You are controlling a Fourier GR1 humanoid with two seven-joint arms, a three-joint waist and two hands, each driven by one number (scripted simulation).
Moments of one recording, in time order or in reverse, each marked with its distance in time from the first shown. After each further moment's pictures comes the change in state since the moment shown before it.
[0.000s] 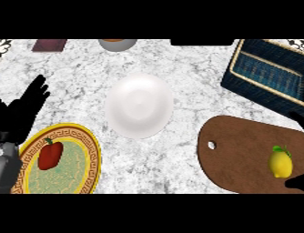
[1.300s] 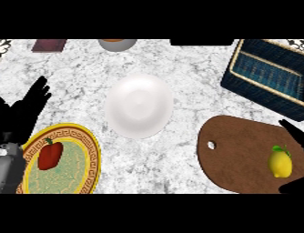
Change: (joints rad) left arm -0.005 -0.083 0.091 0.016 -0.100 -0.072 -0.006; right arm 0.015 0.083 -0.025 0.076 0.164 -0.005 -0.157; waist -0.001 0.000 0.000
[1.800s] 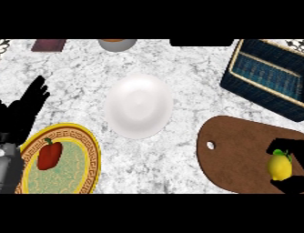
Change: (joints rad) left arm 0.004 -0.009 0.021 -0.024 -0.013 -0.015 0.016; right arm -0.023 -0.002 0.067 0.071 0.134 -0.044 -0.046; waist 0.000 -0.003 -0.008
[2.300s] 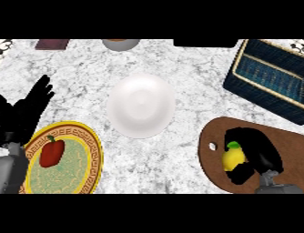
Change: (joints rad) left arm -0.004 -0.022 -0.014 -0.021 -0.012 -0.001 0.017; right arm -0.090 0.236 0.225 -0.098 0.133 -0.035 0.274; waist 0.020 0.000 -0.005
